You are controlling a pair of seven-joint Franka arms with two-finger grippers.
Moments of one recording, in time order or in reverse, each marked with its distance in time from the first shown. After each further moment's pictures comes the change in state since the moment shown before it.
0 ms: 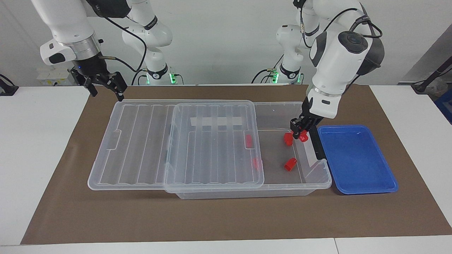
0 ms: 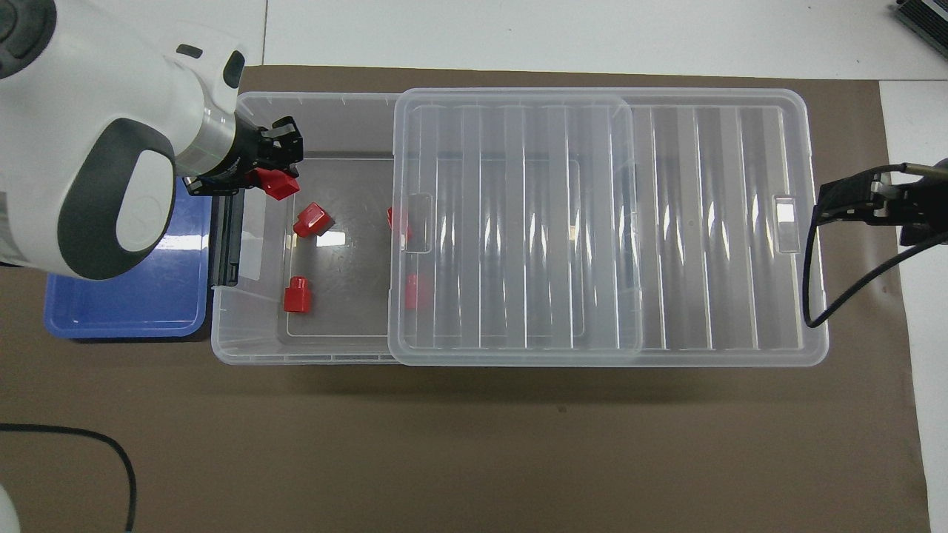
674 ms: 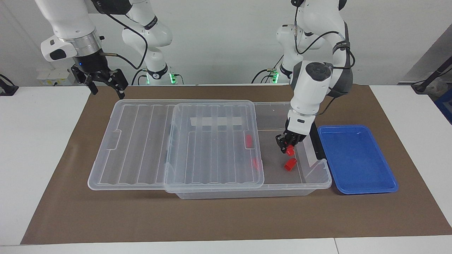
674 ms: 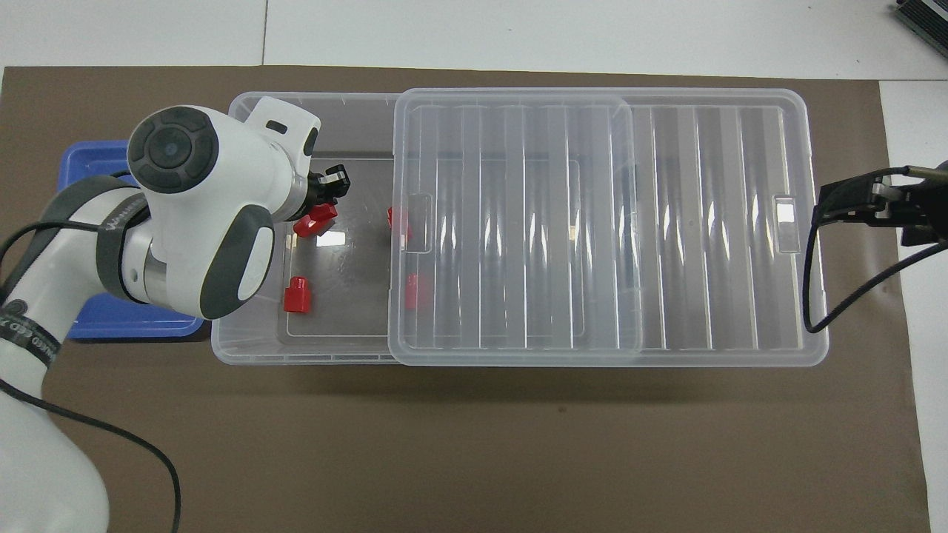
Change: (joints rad) left arm -0.049 -0.002 -0.001 -0.307 0.070 0.350 -0.001; right arm 0.008 -0.012 0.001 -0.001 0.000 0.000 -0.001
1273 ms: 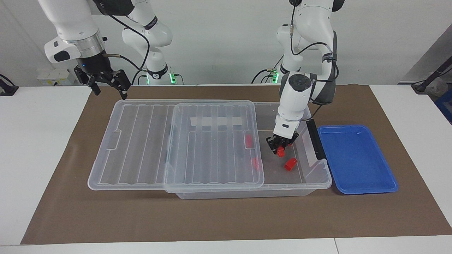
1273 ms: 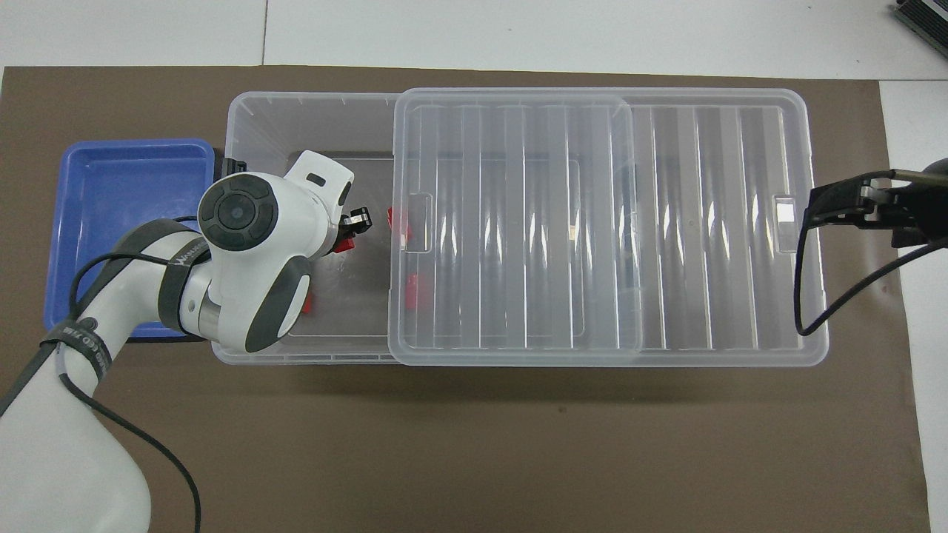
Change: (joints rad) left arm -0.034 0.000 -0.001 -0.179 0.042 0.172 -0.001; right arm 0.008 0.000 0.007 -0.007 0.000 0.000 0.000
